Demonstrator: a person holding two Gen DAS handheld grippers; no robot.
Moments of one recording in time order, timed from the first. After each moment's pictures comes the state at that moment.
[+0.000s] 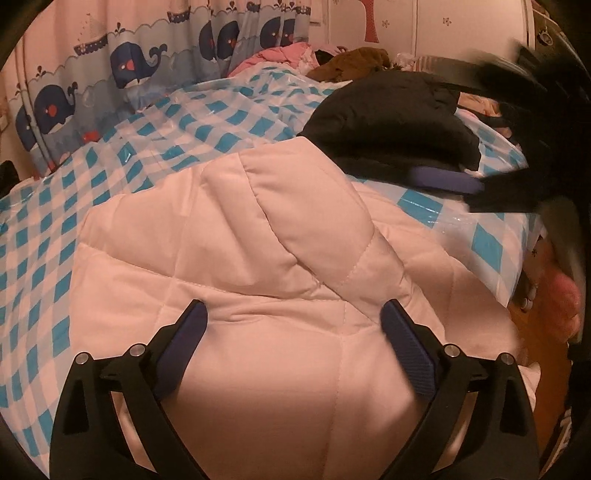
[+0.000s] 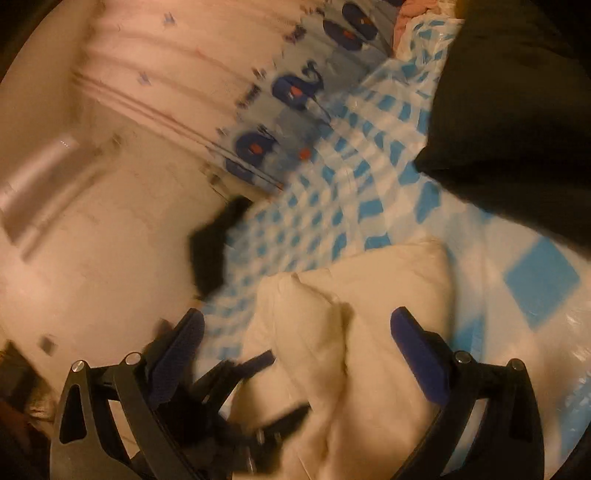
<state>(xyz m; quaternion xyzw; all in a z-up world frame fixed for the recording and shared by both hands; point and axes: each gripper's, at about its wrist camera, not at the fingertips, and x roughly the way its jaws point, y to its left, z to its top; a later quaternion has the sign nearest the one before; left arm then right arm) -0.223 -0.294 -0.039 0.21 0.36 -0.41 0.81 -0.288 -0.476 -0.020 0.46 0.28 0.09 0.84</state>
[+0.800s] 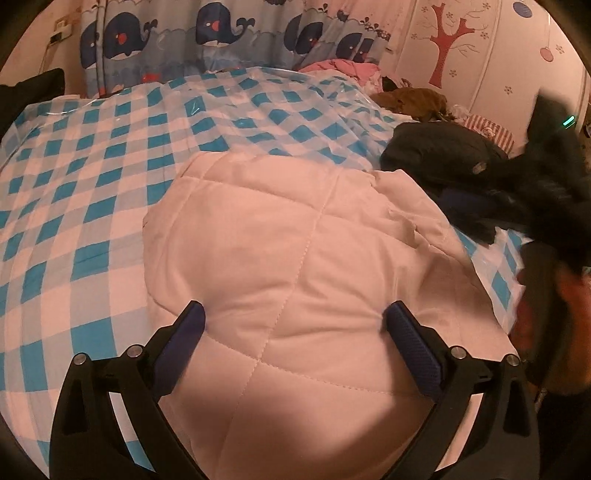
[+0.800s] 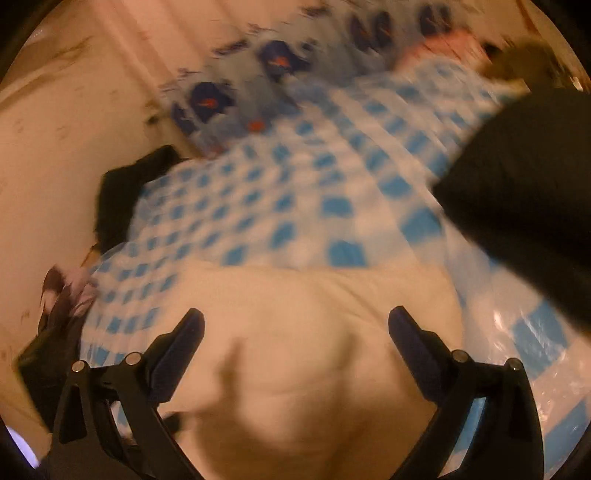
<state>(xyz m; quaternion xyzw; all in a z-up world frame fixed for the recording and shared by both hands) -0.162 -0.197 -0.042 0.08 0.41 -0.36 0.83 -0.237 -0.395 0.009 0.24 0.36 -0.02 0.90</state>
